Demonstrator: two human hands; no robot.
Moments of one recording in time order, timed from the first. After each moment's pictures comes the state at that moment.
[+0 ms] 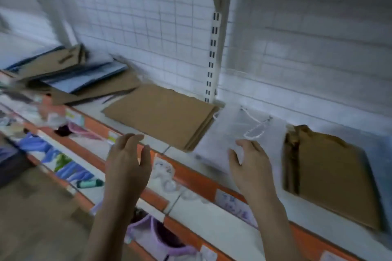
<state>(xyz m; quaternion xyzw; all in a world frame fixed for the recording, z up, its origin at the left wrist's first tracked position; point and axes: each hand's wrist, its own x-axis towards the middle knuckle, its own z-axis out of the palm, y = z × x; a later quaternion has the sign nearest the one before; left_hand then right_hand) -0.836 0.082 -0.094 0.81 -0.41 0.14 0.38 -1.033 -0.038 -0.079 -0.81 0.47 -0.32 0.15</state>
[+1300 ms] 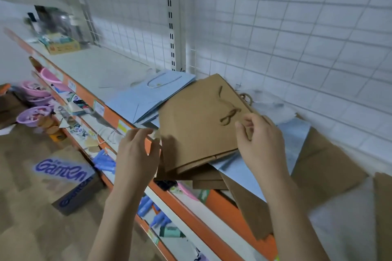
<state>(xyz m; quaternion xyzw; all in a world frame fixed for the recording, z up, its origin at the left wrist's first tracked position) -0.199 0.091 -0.094 0.87 -0.31 0.10 0.37 -0.365 -0.057 -0.049 -0.84 0.38 -0.35 0.16</state>
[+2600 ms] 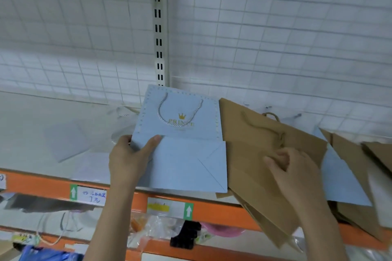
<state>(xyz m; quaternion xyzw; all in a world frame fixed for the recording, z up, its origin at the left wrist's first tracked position) 0.073 0.022 -0.079 0.74 -0.37 -0.19 0.53 -0.223 0.010 -0.061 -0.62 0.72 -0.29 0.09</state>
